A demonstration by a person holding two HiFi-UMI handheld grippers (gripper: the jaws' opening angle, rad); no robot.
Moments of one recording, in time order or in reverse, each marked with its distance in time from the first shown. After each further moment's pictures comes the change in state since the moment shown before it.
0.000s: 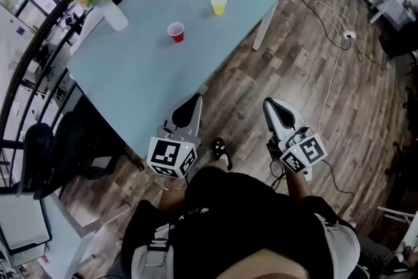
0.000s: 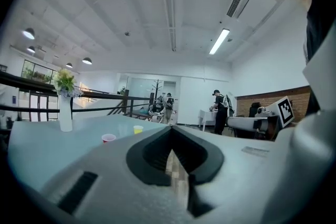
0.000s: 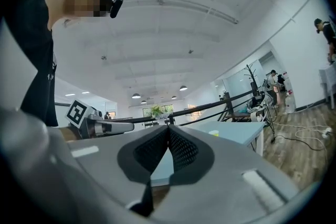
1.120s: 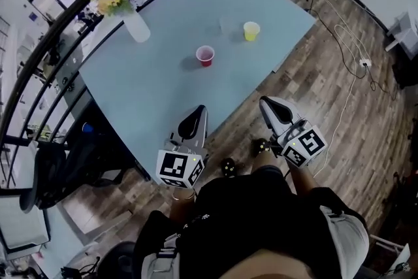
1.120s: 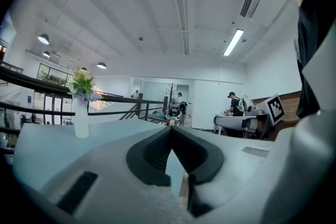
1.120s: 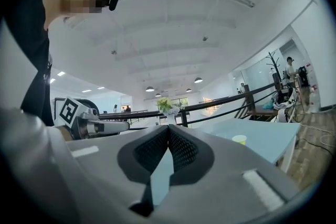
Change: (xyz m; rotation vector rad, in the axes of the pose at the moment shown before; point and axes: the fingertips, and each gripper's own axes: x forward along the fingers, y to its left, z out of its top) left arm 0.027 0.125 0.016 -0.022 -0.056 0.137; right arm 0.176 -0.014 -0.007 -0.036 0.082 0.184
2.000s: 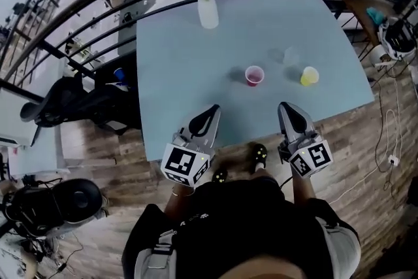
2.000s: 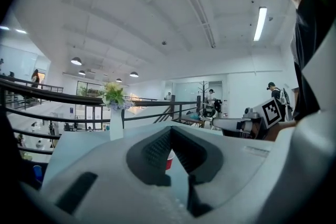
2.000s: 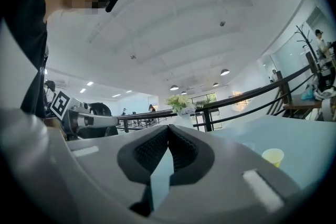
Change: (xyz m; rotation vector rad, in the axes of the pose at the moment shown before) left arm 0.027 0.059 0.019 0.021 -0.010 0.408; right arm 0.123 -0.067 0.000 0.024 0.028 0.341
